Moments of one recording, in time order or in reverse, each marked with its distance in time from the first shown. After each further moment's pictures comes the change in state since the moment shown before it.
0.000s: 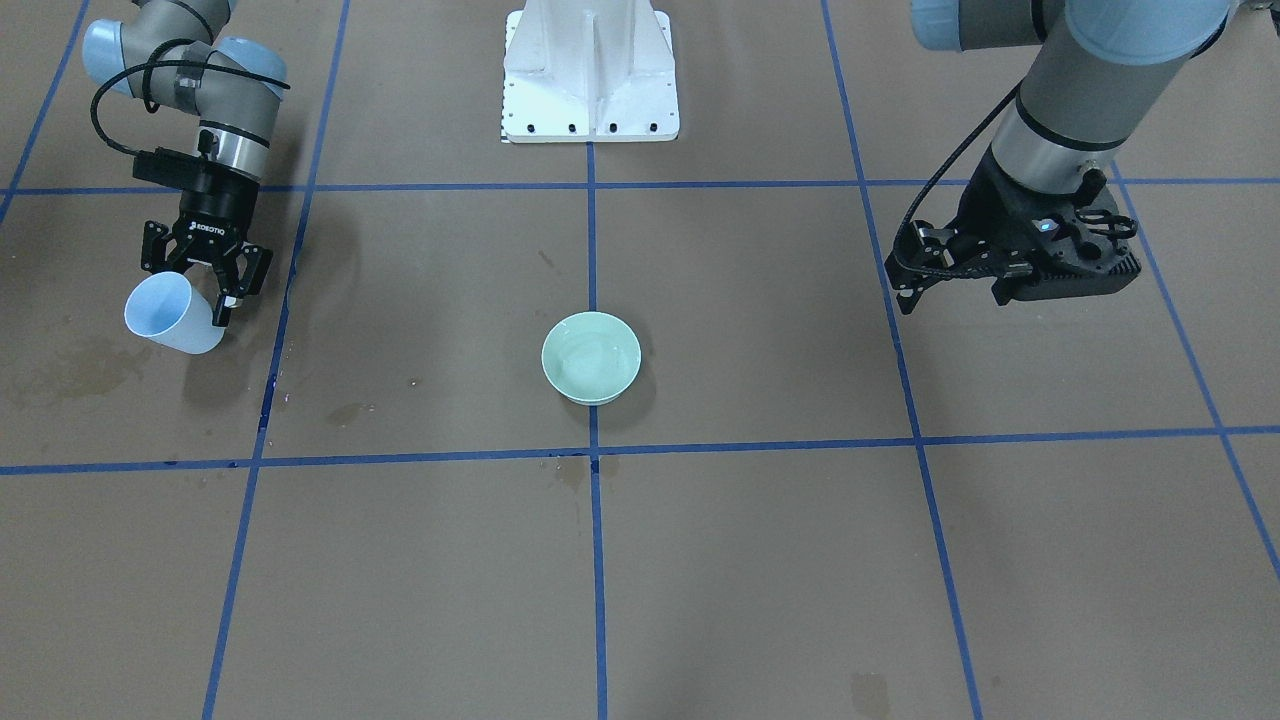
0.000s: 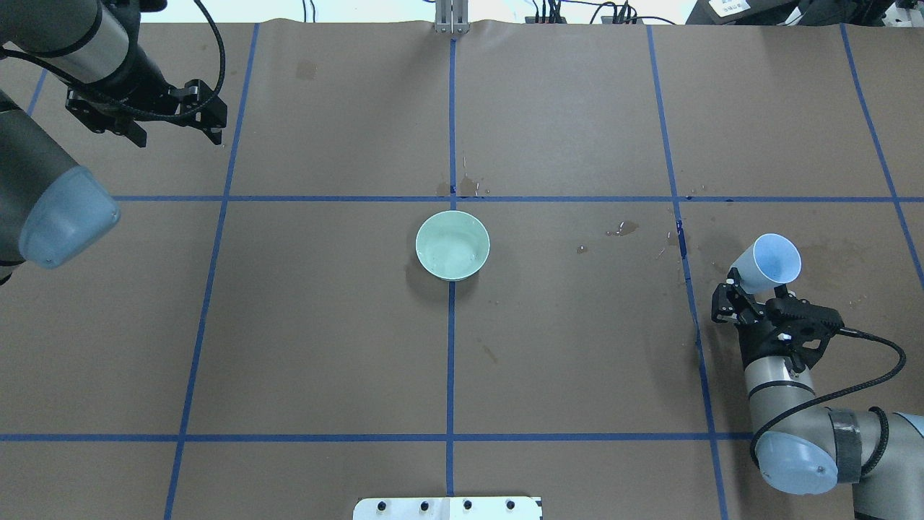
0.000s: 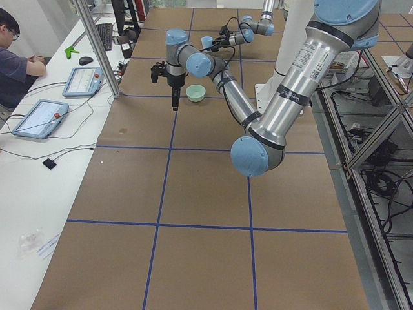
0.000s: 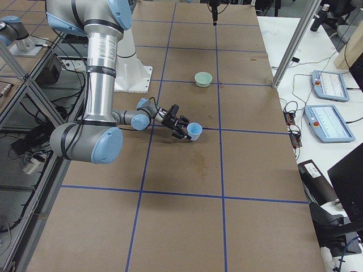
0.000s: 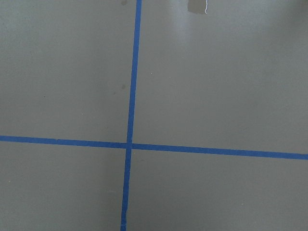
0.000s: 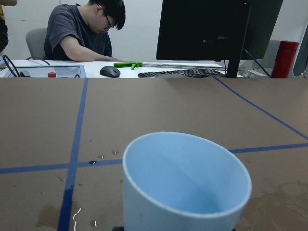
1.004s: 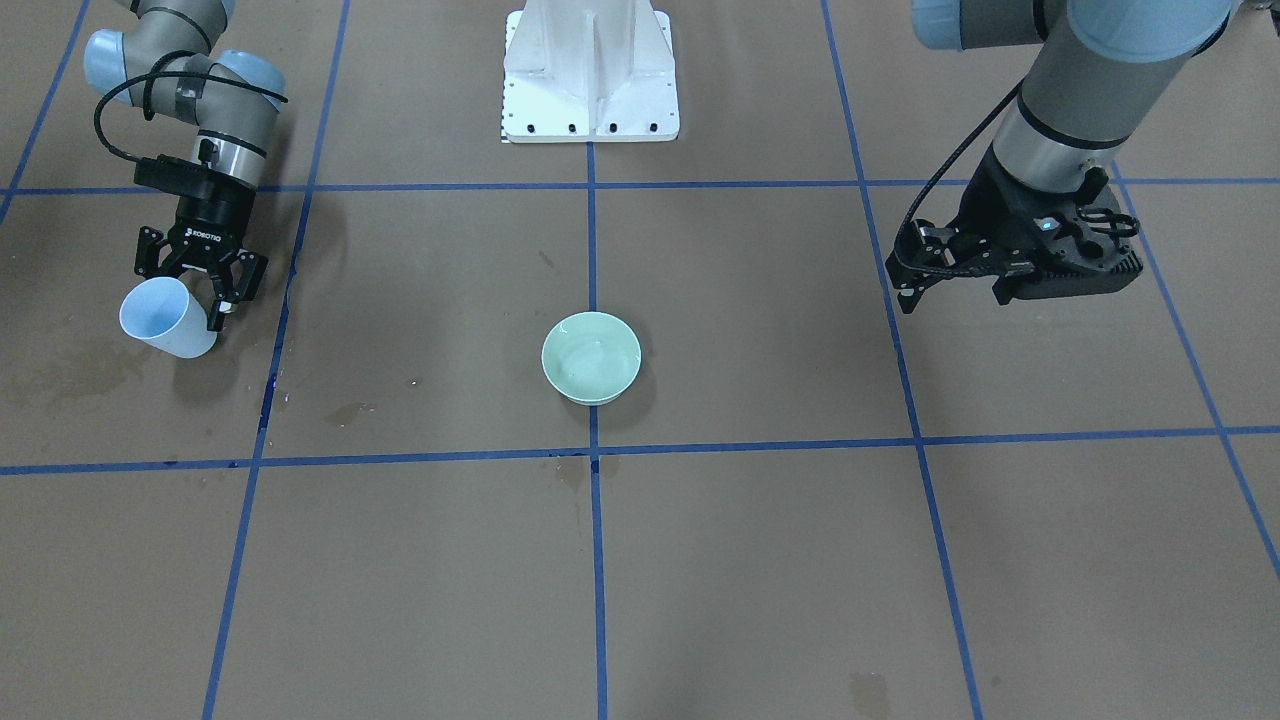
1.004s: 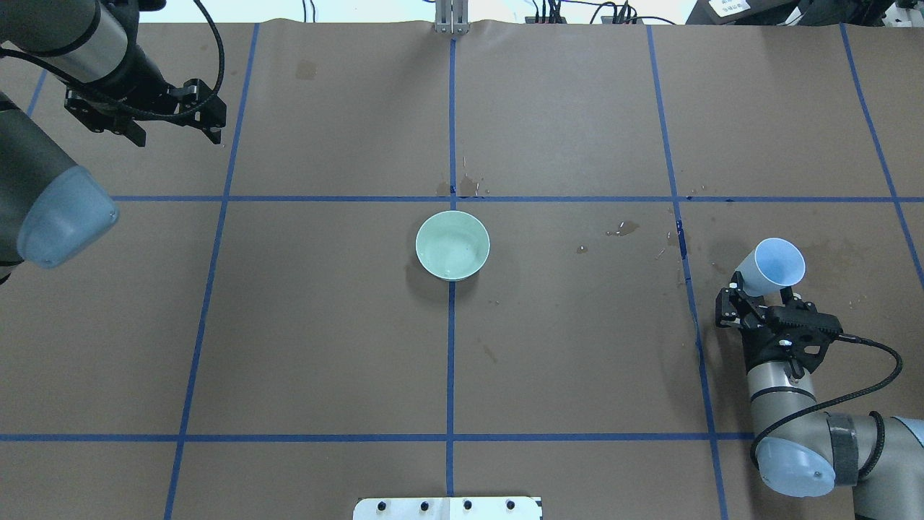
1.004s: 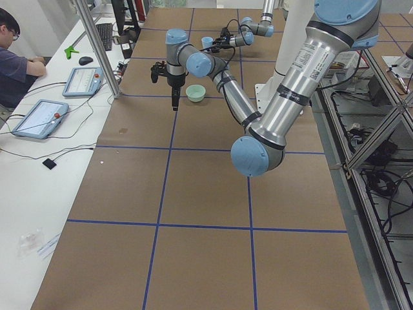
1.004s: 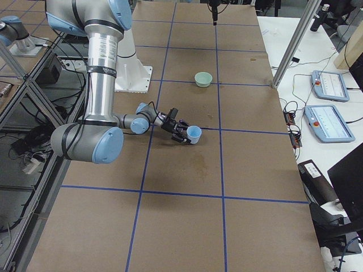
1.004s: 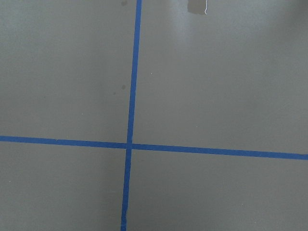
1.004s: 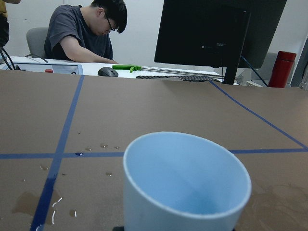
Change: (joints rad) left arm -0.001 0.000 -0.004 0.002 0.000 0.000; right arm -0.012 0.001 -0.043 0.001 -0.044 0.000
